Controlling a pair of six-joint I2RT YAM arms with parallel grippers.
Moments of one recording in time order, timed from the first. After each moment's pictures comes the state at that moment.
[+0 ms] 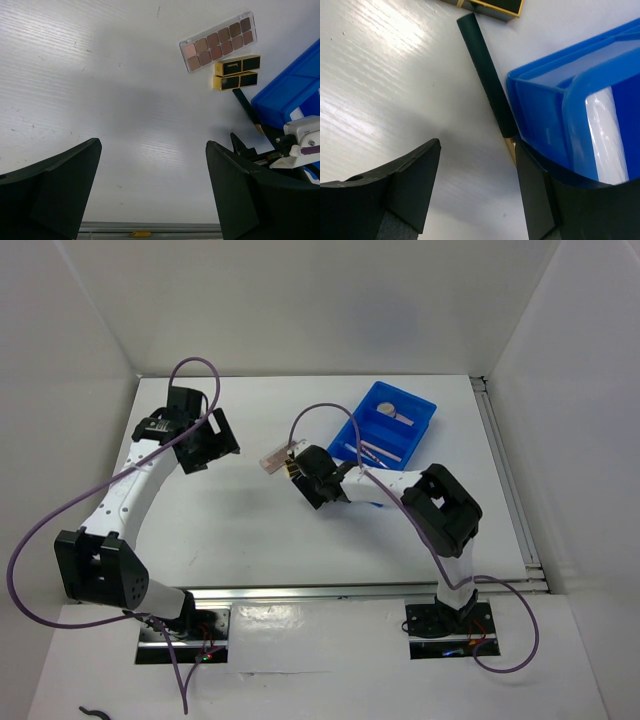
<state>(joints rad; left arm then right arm) -0.12 1.43 1.35 -0.85 -0.02 -0.58 0.80 1.93 1.24 -0.28 0.30 0.00</state>
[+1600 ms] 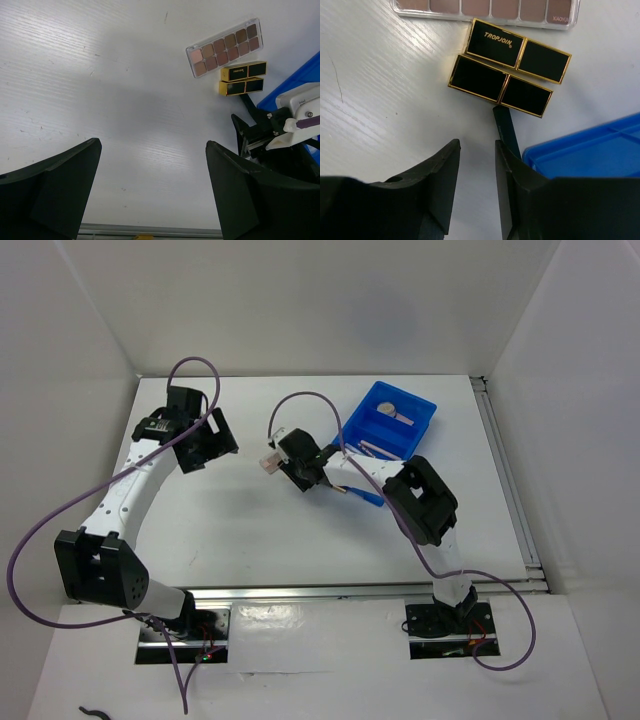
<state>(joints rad) -0.12 1.44 1.35 -0.85 -0.05 -0.58 0.79 2.11 1.54 -0.34 0.19 -0.09</state>
